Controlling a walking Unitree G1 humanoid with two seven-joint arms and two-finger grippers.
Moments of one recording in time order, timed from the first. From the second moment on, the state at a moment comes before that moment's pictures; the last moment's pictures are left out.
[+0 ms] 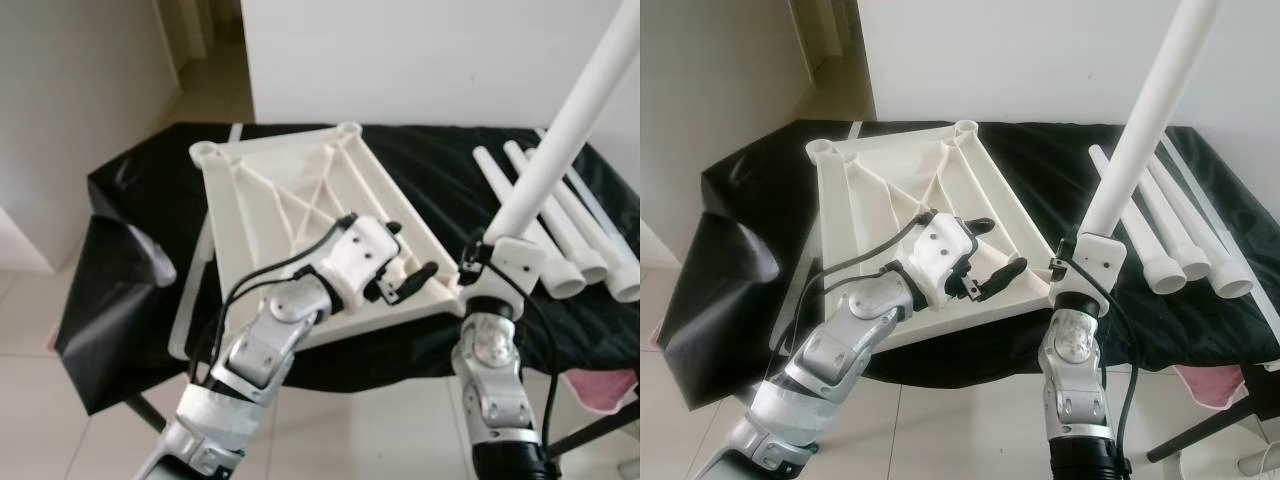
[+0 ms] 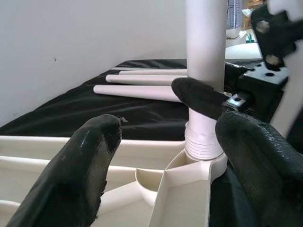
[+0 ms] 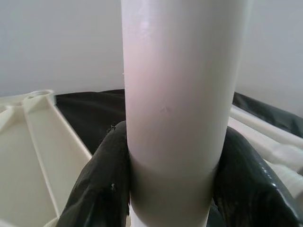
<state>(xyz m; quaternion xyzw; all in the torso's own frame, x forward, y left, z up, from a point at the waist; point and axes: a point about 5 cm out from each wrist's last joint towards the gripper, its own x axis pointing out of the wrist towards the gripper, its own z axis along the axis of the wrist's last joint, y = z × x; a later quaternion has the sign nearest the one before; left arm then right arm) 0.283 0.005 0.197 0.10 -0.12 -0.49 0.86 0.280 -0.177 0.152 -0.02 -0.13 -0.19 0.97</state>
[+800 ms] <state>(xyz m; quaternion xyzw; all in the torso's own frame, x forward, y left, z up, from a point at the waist) 0.285 0.006 0.201 0.10 -0.13 -0.48 0.86 0.287 -0.194 0.150 0.01 -0.11 -0.09 0.99</state>
